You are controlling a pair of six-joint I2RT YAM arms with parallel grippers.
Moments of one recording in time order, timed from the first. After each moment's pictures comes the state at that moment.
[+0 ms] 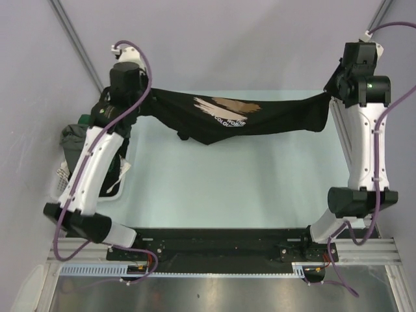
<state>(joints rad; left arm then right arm) -0.33 1.47 1.79 -0.70 -0.39 -0.20 -0.02 1.69 2.23 -1.13 0.30 0.41</state>
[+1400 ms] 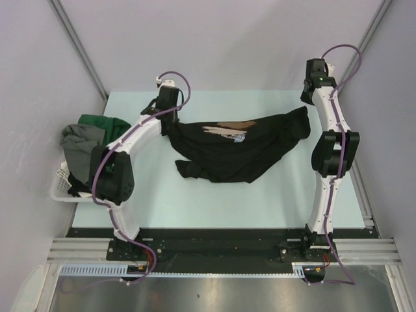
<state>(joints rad) -0.33 1.86 1.53 -0.38 -0.43 -0.24 -0.02 2.26 2.24 -0.81 0.37 0.34</state>
